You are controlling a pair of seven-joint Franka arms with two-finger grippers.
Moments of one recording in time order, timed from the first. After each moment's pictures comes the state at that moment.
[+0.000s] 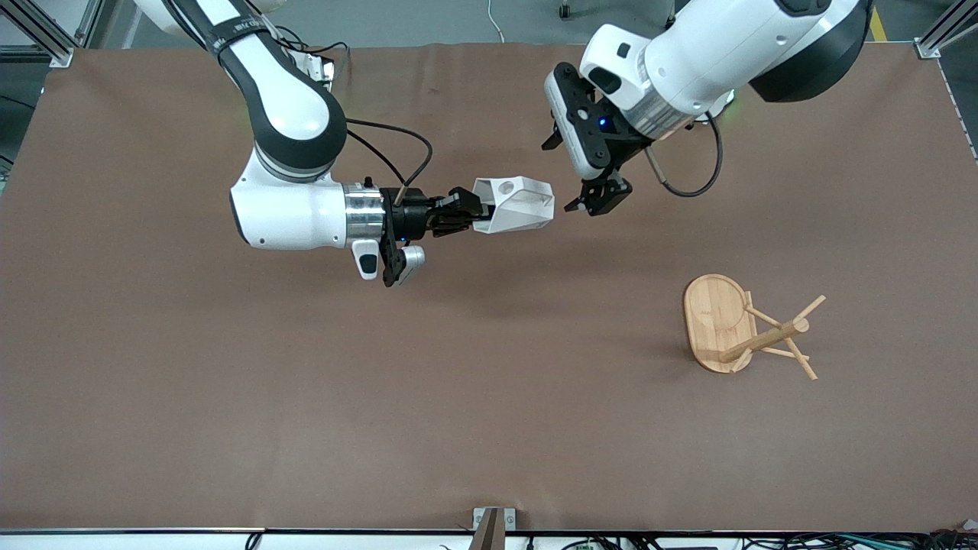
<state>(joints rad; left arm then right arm) -0.15 0.13 -0.45 -1.59 -0.37 1.94 0.74 0.17 0.36 0.42 -1.72 1.22 2.11 -0.22</state>
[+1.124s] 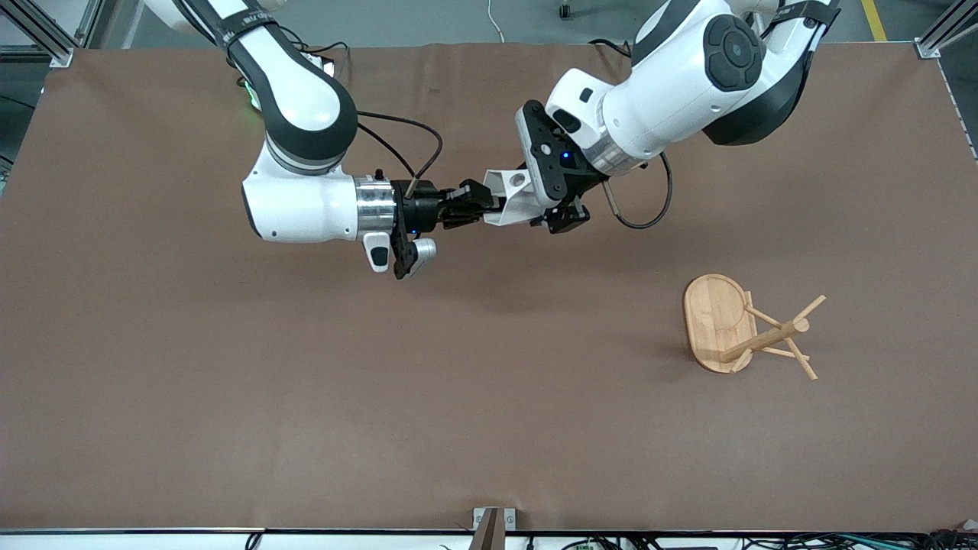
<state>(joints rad) -0.20 0.21 -0.46 -1.61 -0.38 2.01 0.78 0.16 0.36 0.46 -1.72 1.23 2.14 -0.19</state>
